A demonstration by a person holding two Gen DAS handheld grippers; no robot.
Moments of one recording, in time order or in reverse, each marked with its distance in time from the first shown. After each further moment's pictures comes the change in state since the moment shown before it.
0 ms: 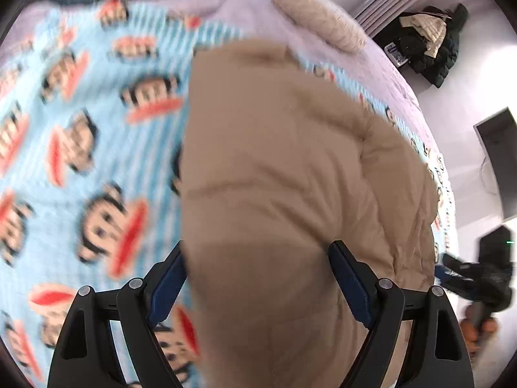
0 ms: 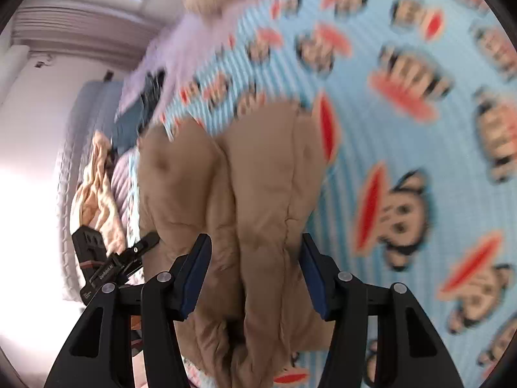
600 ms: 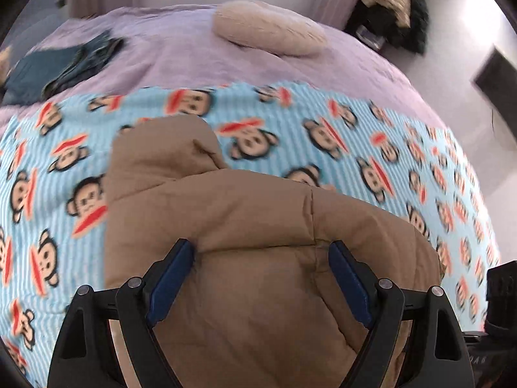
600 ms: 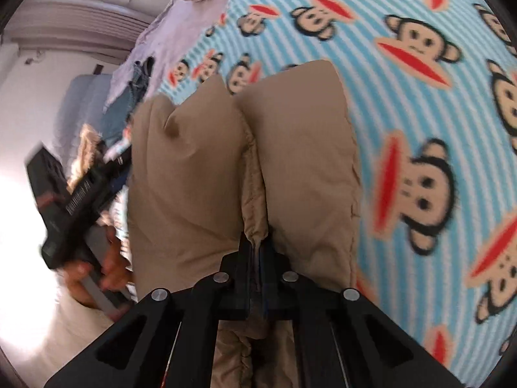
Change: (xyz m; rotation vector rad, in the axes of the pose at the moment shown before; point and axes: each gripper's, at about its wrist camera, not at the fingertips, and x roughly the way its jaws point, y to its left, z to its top) left arm 0.054 -0.097 0.050 0.272 -0.070 0.117; right arm 0.063 -0.024 -0.038 0.028 0.112 -0.090
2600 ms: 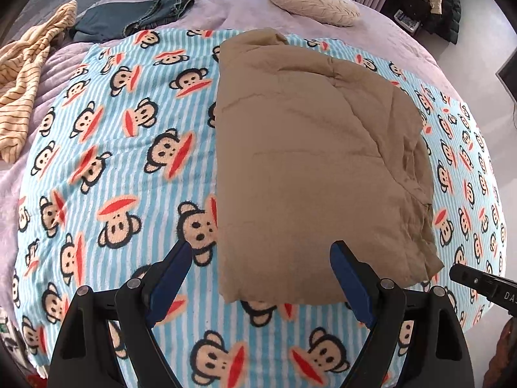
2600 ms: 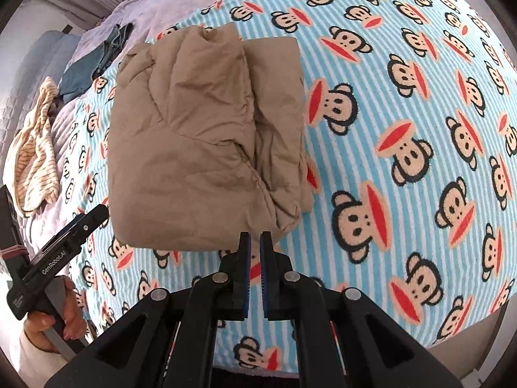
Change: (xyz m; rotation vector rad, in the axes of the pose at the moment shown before) left arm -0.149 0.023 -0.156 -0.141 0.139 0.143; right arm -0.083 0.073 -0.112 -0.107 0.005 -0.360
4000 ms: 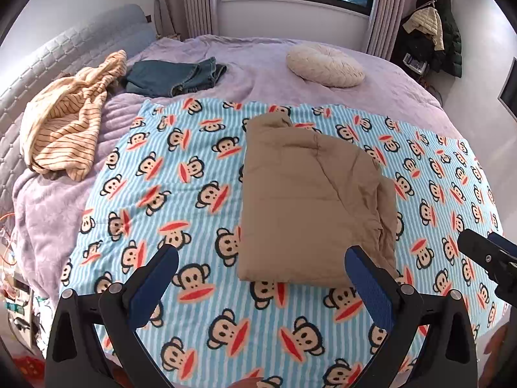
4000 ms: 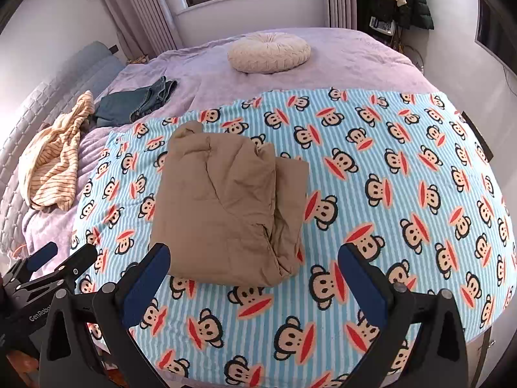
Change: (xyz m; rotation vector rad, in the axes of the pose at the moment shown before) left arm -0.151 -0.037 -0.030 -0.036 -0.250 0.148; right arm -0.127 0.057 -0.021 -0.193 -0.380 -0.070
